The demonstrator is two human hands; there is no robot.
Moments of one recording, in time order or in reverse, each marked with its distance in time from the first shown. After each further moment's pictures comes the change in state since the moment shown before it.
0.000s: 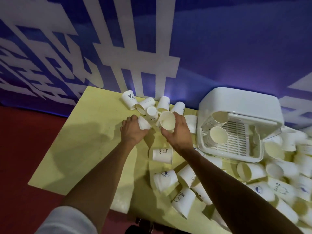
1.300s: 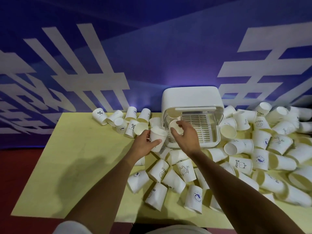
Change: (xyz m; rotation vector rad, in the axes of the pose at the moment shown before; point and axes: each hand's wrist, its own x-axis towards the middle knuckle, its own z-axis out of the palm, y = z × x) left_hand -0.102 0.132 0.063 -0.431 -0.352 0.224; right_hand -0.053 0.105 -0.142 0.082 0.156 0.225
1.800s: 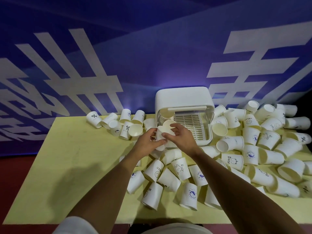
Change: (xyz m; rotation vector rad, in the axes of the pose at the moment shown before) left_hand -0.003 0.025 0.023 0.030 -0.090 0.108; right_hand -0.009 -0.002 -0.022 0.234 -0.215 0.156
